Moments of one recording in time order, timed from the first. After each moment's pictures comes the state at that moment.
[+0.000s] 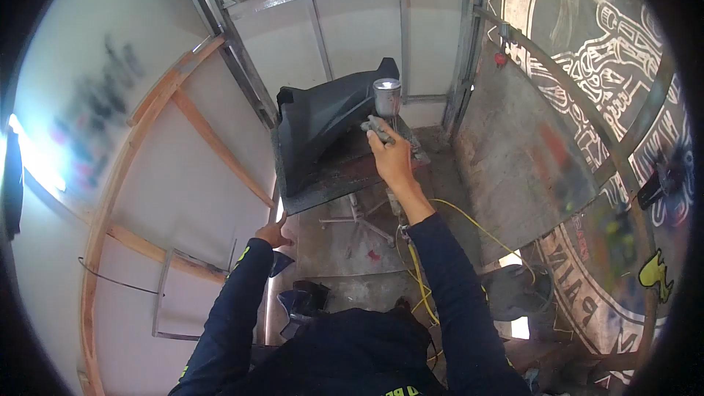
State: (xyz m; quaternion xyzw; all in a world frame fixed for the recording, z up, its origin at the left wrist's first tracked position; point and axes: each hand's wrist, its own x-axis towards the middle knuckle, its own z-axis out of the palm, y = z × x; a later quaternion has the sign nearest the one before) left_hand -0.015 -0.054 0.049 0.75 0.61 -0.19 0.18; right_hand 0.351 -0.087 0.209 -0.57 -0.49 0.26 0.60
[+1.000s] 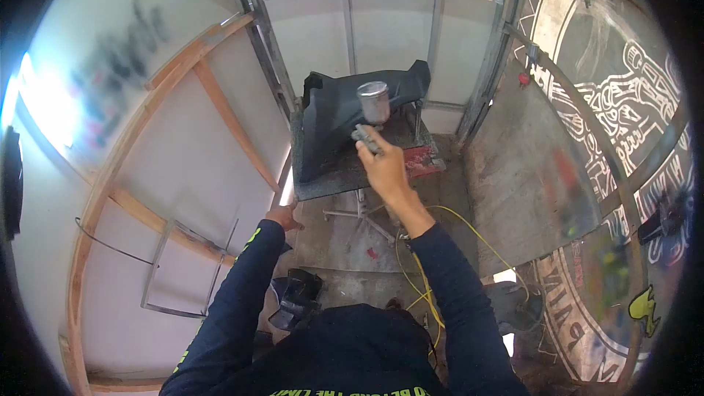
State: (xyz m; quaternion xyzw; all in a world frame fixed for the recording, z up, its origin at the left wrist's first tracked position) left_hand -0.012 -0.052 0.043 0.75 0.63 -0.13 0.17; right_hand 0.293 -0.100 0.216 -0.51 -0.61 0.22 0.57
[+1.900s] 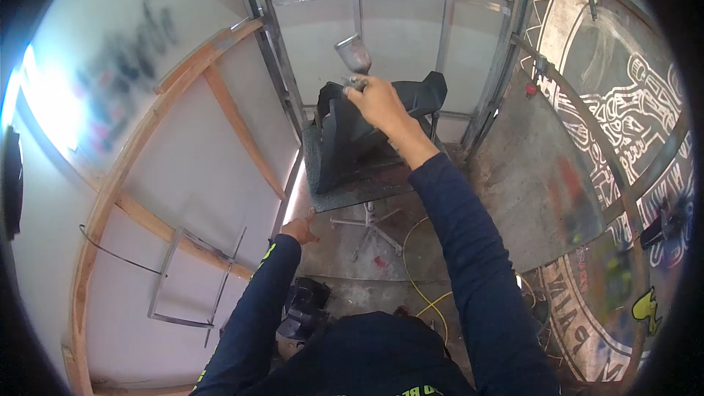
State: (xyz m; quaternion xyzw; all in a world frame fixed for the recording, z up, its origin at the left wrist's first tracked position) left_hand -0.015 -0.059 0.046 0.75 0.61 -0.14 0.21; right_hand 0.258 -0.004 0.328 -0.54 -0.68 0.19 0.45
